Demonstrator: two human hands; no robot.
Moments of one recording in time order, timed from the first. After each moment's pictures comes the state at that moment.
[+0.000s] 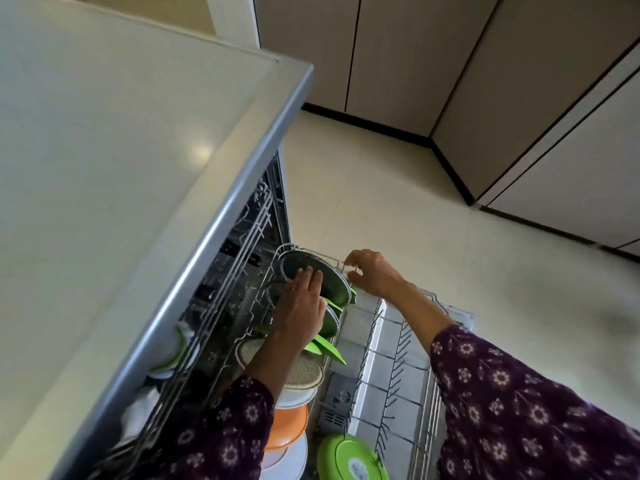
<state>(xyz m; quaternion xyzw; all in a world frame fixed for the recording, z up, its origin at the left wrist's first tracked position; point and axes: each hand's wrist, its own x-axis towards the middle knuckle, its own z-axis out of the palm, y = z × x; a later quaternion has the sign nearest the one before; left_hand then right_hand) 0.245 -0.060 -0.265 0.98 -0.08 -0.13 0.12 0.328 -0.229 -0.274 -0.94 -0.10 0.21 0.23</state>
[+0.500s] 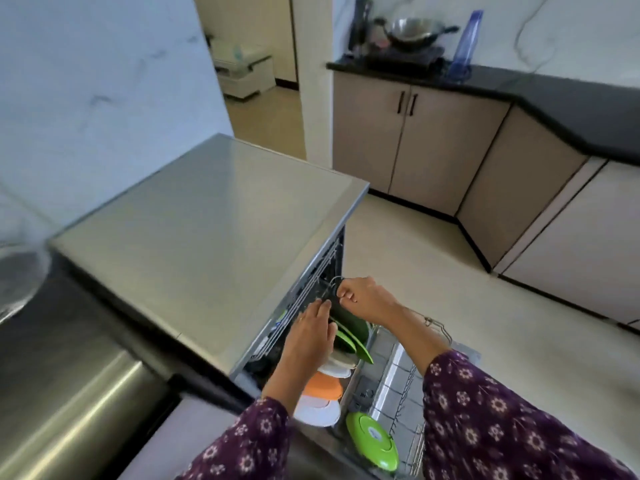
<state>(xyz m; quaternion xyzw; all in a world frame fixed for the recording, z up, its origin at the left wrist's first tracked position) 0.027 -0.011 -0.010 0.97 0.02 -0.06 0.22 0.121 -0.144 0.019 -0.92 -0.24 0.17 0.25</state>
